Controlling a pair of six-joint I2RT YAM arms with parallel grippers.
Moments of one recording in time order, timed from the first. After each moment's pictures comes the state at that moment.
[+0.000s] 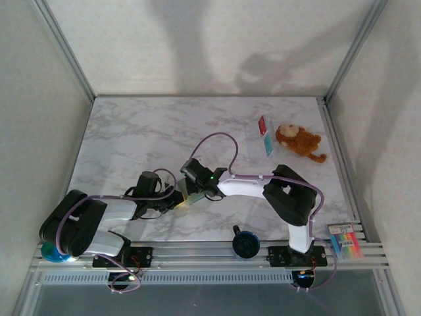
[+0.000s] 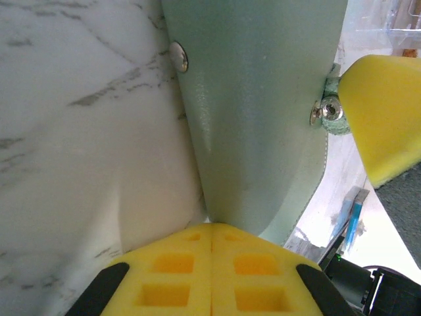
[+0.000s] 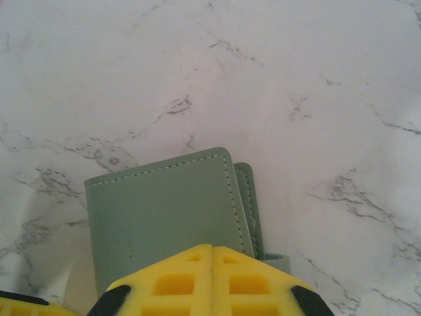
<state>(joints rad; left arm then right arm) -0.38 1.41 0.26 0.32 0.59 -0.97 1.05 1.90 1.19 -0.26 0.21 0.63</state>
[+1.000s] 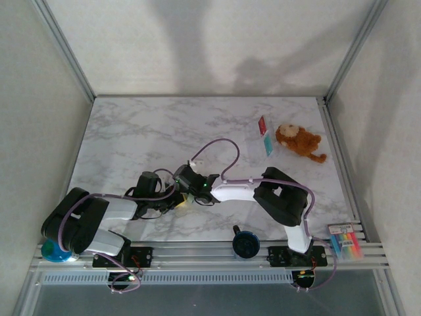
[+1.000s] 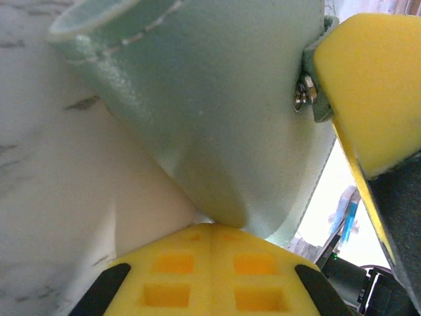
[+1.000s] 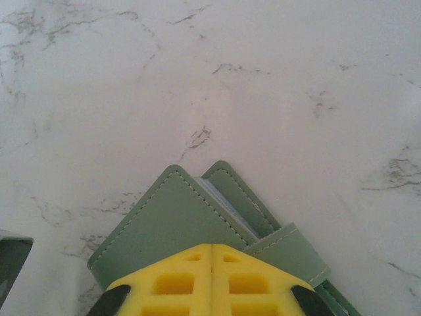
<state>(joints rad) -0.38 1.43 0.26 0.36 0.61 -0.98 1.13 1.97 1.21 -0.16 0.35 0.97</state>
